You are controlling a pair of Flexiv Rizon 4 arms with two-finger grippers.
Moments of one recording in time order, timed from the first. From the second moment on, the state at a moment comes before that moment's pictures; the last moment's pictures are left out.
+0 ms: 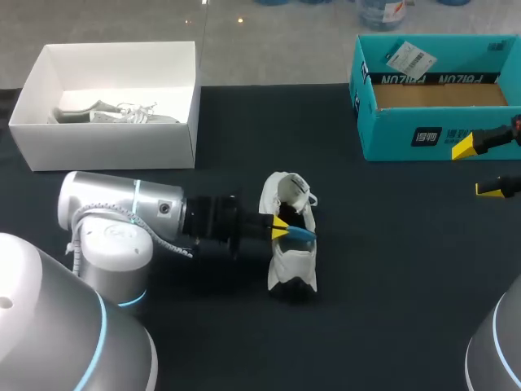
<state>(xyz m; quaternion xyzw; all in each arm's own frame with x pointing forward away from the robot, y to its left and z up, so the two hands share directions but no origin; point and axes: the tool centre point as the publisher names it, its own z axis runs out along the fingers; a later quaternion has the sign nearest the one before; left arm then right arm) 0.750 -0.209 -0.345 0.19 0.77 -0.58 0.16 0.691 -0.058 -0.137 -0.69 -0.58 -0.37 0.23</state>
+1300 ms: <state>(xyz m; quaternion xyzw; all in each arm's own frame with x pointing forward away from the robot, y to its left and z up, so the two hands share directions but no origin) 0.728 -0.210 -0.352 0.20 0.79 -0.57 0.11 0.691 -0.058 -0.137 -0.69 -0.58 -0.37 0.23</state>
